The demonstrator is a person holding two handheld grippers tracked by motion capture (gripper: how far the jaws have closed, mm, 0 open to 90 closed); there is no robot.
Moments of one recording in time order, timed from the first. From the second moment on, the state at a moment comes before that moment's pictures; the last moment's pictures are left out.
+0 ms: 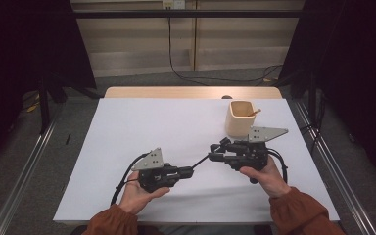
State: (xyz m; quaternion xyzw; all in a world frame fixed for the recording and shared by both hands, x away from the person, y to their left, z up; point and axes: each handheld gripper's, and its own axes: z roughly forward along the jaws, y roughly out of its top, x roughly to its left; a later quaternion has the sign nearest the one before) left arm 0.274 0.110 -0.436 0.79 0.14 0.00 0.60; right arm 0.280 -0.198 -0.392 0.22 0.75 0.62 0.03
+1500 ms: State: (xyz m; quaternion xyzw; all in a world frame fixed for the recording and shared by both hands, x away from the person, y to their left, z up) left arm 0.272 0.103 -0.442 0.80 0.16 0.02 0.58; right arm 0.280 -0.198 -0.389 0.23 0.74 0.63 -0.01
